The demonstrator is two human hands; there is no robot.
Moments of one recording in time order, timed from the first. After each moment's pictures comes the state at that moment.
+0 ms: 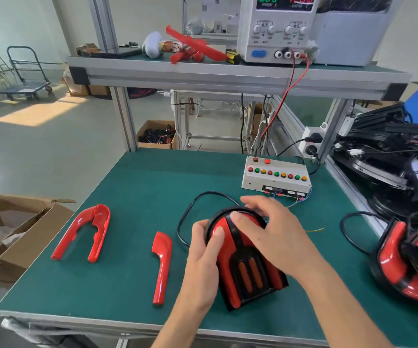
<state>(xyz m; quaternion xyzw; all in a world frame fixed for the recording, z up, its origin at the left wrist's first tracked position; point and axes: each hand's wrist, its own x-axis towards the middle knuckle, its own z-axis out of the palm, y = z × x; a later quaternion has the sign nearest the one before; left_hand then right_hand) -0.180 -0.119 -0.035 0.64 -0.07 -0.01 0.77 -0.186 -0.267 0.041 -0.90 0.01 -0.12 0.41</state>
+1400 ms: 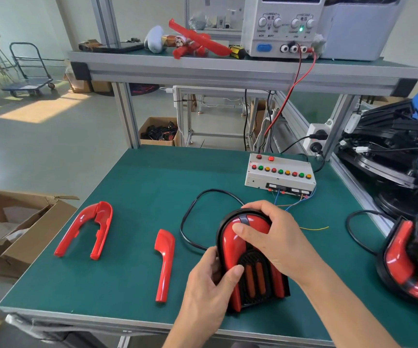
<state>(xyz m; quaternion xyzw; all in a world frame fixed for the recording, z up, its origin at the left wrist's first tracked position) -0.206 -0.107 -0.062 0.71 -0.14 -0.02 0.69 -0.173 -0.280 0.004 -0.85 -0.04 -0.09 0.52</state>
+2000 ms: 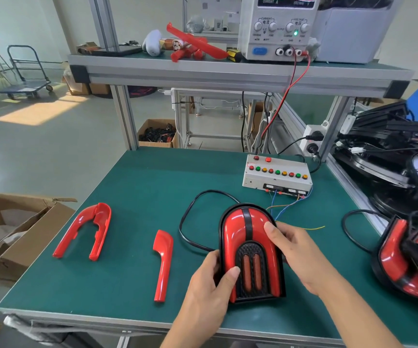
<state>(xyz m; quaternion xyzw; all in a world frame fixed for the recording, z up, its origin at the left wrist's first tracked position) -0.208 -0.104 -0.067 0.75 -0.14 -0.06 0.65 -0.188 -0.316 -0.023 -0.78 0.02 0.00 0.62</state>
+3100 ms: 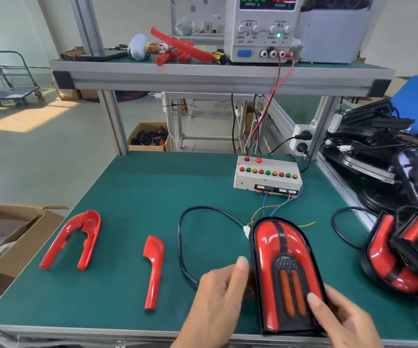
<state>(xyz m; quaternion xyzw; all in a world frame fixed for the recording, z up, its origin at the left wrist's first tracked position) -0.219 -0.131 -0.039 0.79 -0.17 -0.08 0.59 -0.305 -0.336 -0.054 -0.73 0.16 -0.16 0.65</state>
